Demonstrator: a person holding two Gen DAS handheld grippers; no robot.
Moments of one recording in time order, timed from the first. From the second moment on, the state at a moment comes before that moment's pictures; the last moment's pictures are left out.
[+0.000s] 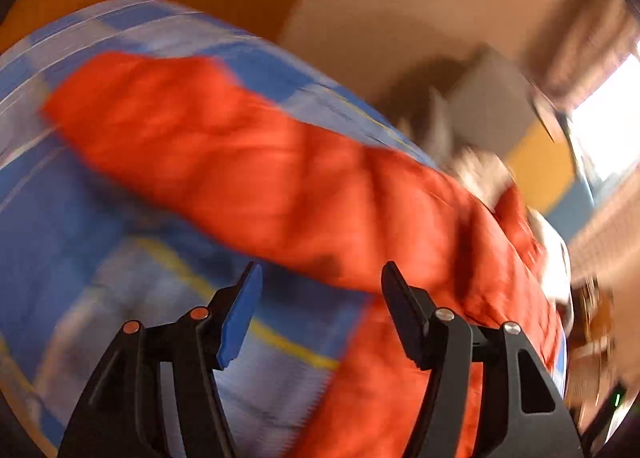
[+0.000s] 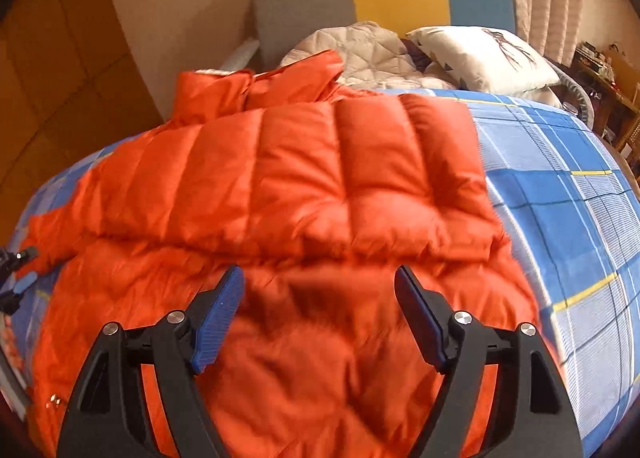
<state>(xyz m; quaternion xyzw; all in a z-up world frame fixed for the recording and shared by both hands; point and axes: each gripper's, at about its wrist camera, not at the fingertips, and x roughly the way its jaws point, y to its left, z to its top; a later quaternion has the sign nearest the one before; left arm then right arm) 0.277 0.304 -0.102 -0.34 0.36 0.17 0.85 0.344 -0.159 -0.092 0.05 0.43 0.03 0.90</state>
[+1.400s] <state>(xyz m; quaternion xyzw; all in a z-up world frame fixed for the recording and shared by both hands) 0.351 0.155 -0.040 -0.17 0.32 -0.15 0.92 0.303 -0.181 -0.091 0.11 0.44 0.01 0.89</state>
